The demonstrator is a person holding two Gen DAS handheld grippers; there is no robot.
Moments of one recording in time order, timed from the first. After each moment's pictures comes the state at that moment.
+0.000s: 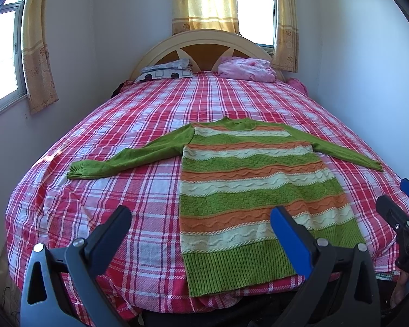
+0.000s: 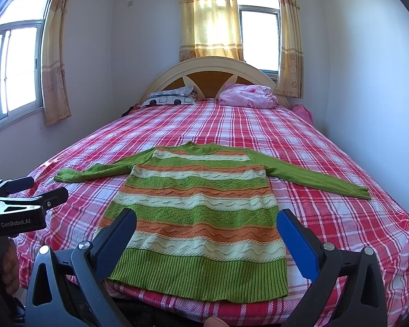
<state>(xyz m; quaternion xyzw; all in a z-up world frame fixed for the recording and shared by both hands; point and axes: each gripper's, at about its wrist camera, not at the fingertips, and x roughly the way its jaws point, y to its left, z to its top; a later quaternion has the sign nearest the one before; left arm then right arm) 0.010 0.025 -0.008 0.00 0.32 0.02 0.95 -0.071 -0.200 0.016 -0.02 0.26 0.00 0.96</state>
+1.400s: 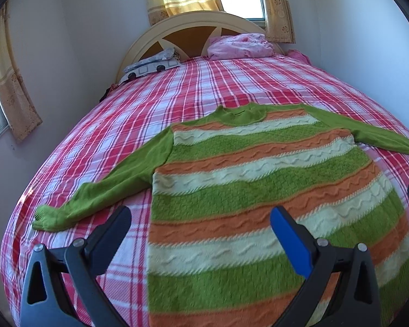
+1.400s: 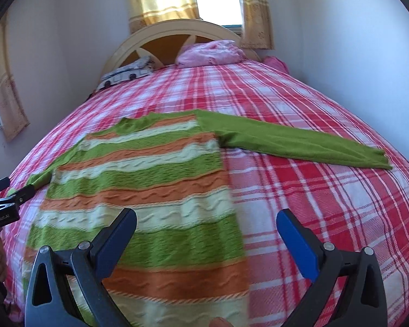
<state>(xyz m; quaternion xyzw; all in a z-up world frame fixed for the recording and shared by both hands) 0.187 -0.025 -0.072 0.09 0.34 0.03 0.94 0.089 -0.344 -0.076 0.06 0.36 -0.09 0.93</state>
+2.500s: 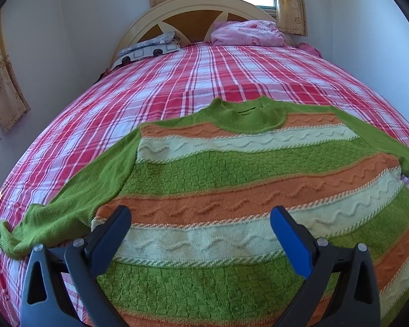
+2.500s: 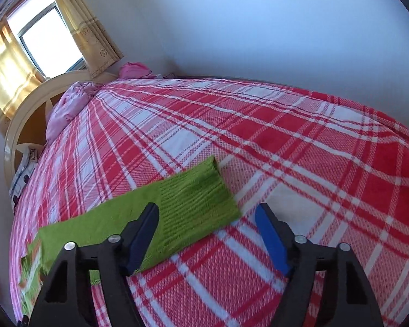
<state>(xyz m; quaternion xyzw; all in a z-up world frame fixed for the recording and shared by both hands) 0.309 -0.041 -0.116 0.06 0.37 0.04 0.93 0.105 -0.667 -0.090 0.28 0.33 -0.34 0.84</state>
